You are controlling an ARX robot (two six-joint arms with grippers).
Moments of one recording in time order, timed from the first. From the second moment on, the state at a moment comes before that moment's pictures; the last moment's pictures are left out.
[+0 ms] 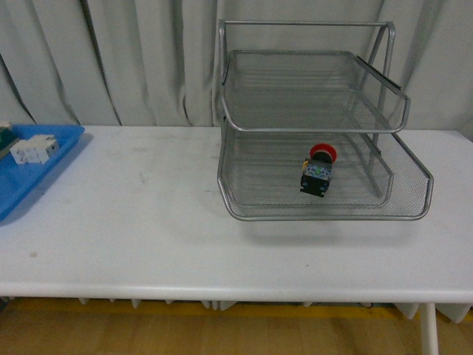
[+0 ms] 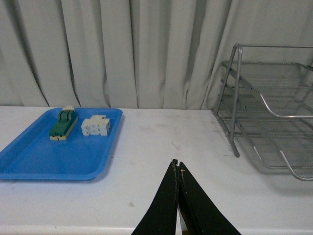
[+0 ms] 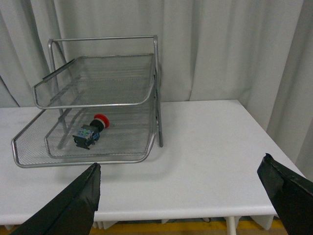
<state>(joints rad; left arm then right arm) 0.00 0.22 0.01 0.23 0.00 0.00 0.00 0.00 0.01 0.00 0.00 0.00</state>
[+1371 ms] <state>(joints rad) 0.00 0.01 0.01 0.00 0.00 0.00 0.00 0.00 0.01 0.00 0.00 0.00</state>
